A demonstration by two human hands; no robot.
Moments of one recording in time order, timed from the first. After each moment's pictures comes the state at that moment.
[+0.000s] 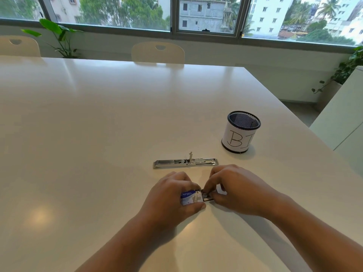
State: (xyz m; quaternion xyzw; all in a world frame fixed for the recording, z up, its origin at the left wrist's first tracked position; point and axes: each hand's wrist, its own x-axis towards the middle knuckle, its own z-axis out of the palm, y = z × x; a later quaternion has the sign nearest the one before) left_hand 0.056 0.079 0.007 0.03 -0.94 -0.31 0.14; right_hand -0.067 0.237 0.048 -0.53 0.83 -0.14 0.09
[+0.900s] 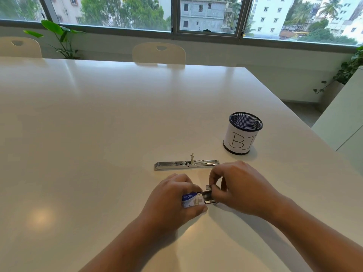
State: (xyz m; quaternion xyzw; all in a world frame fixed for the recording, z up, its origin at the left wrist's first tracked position) left_hand 0.056 0.078 0.008 0.03 -0.94 -0.30 0.13; right_hand -0.065 0.234 0.053 -0.49 0.86 -0.16 0.03
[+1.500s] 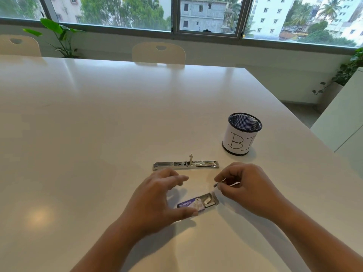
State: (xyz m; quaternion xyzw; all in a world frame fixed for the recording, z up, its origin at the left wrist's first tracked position) left_hand 0.073 0.054 0.014 0.06 -0.94 -0.32 0.12; right_hand -0.072 0.252 0.041 -0.36 0.85 -0.37 0.09
